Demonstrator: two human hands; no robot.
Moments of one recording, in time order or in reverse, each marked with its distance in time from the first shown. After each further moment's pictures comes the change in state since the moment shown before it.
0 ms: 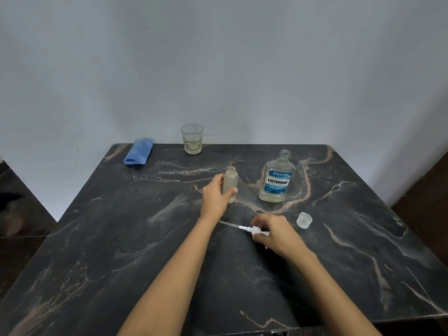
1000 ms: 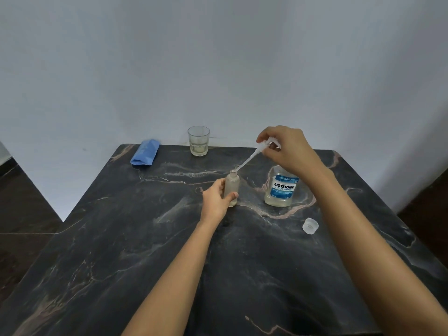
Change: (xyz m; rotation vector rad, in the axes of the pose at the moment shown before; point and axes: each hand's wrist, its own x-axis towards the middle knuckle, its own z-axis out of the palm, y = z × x) left_hand 0.000 -0.005 -0.013 -0.015 0.020 -0.042; right_hand 0.071 -0.096 -0.135 -0.141 0.354 -0.292
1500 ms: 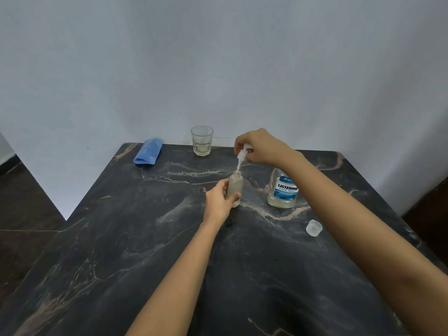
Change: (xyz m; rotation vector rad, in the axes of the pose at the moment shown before) left_hand 0.000 -0.002 0.001 -0.001 -0.012 -0.011; right_hand 0.046 -0.021 0.034 -0.175 -0.342 -0.149
